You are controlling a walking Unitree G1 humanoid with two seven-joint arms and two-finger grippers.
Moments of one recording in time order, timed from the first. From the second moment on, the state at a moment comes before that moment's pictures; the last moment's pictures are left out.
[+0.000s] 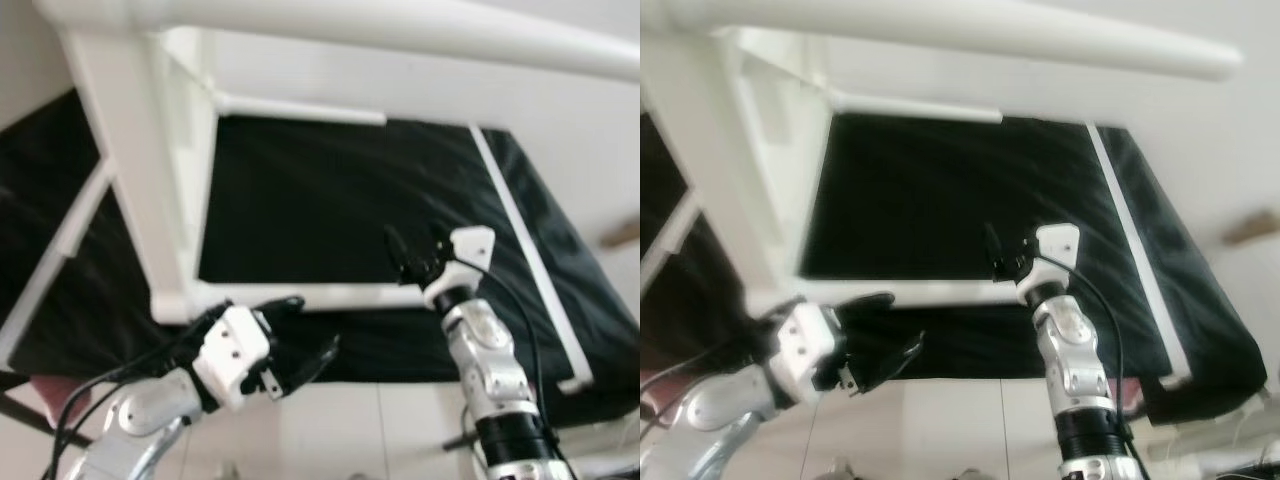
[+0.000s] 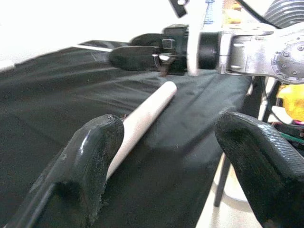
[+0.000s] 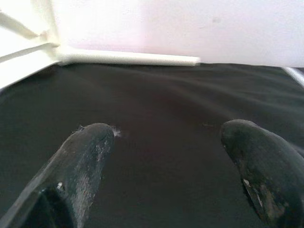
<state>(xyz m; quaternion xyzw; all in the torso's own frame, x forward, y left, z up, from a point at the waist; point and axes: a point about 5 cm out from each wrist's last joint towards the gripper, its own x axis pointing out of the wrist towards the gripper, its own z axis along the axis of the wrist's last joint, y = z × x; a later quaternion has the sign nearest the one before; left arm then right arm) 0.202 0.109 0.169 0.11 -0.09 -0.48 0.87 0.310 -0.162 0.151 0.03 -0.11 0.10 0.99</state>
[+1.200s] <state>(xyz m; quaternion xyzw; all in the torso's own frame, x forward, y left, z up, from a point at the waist) 0.273 0.121 0.167 0.01 -0.02 -0.16 0.99 0.301 -0.156 0.152 0.04 -0.11 0.12 0.99</state>
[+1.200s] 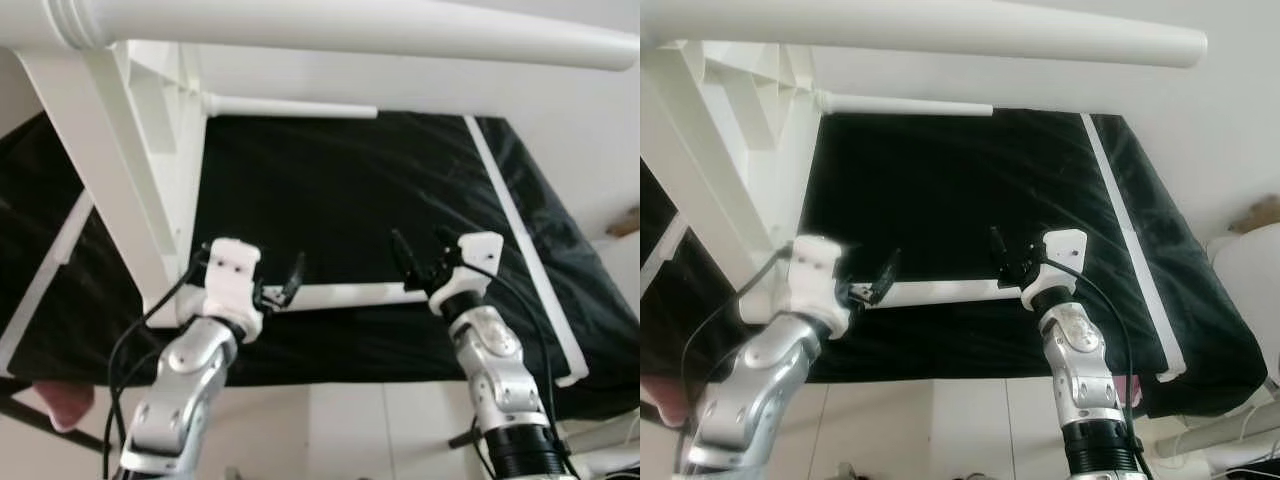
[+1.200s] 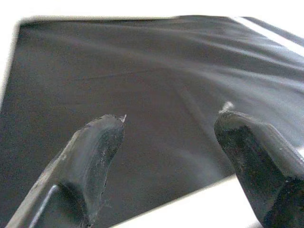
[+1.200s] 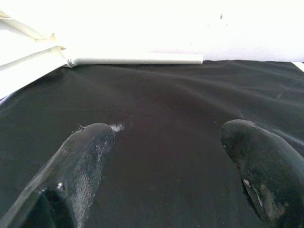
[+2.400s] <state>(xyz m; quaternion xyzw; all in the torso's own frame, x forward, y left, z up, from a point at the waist) 0.265 0.193 0.156 0.12 0.03 -0.06 0.99 0.295 -0.099 0.122 0.02 -0.01 0.28 0.96</state>
